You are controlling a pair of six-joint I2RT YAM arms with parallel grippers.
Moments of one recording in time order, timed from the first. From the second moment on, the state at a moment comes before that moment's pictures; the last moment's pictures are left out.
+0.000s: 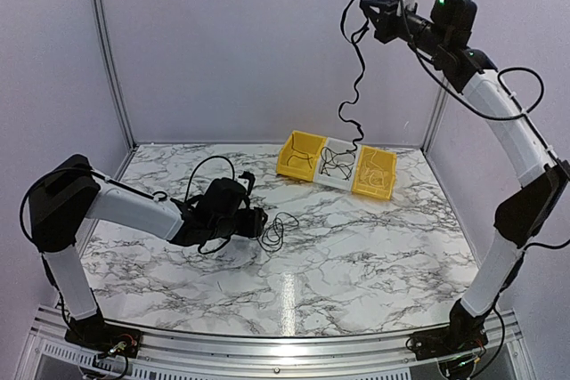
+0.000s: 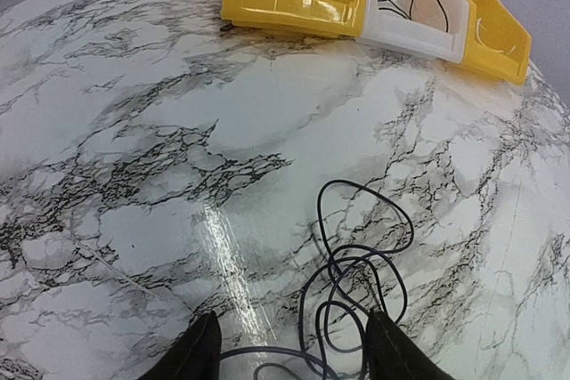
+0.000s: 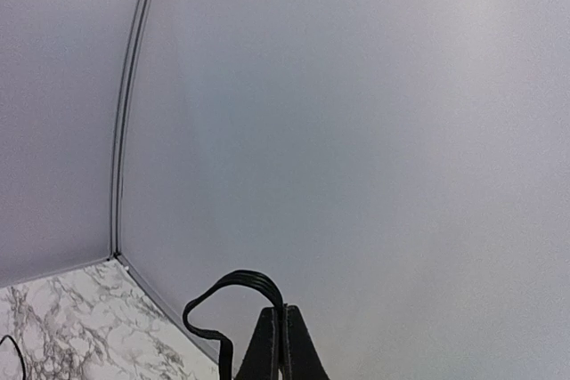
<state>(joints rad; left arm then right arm) -0.88 1.83 0.95 0.24 -0.24 -0.45 0.37 1.73 2.15 -0.18 -0.33 -0.17</state>
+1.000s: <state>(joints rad) -0.89 1.70 0.83 0.22 -0.23 -0.53 0.28 1.90 1.94 -0.13 -0.31 -0.29</state>
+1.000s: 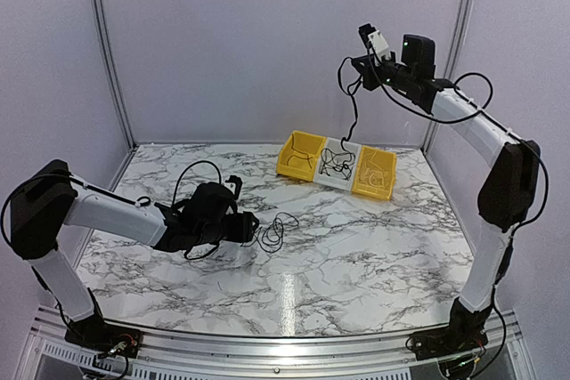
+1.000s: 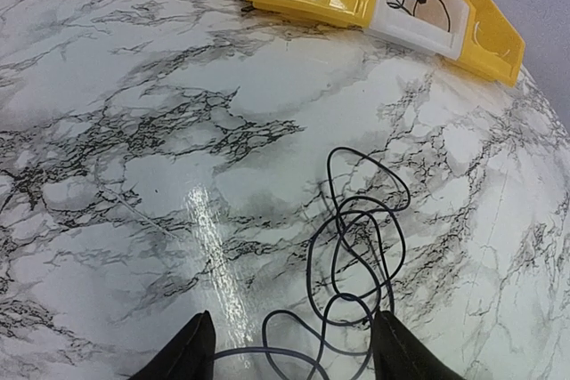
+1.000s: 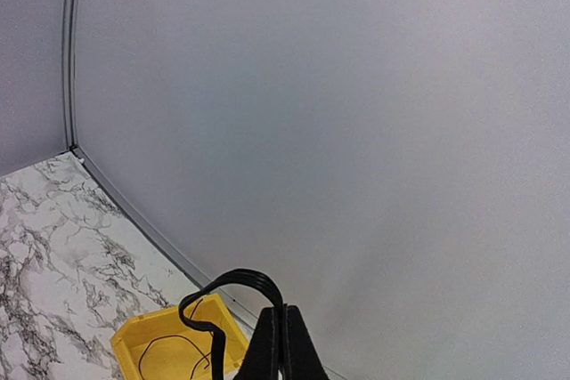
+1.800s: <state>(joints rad) -0.89 1.66 0.79 0.18 -0.23 -0.56 0.27 2.08 1.72 -0.14 -0.31 -0.29</state>
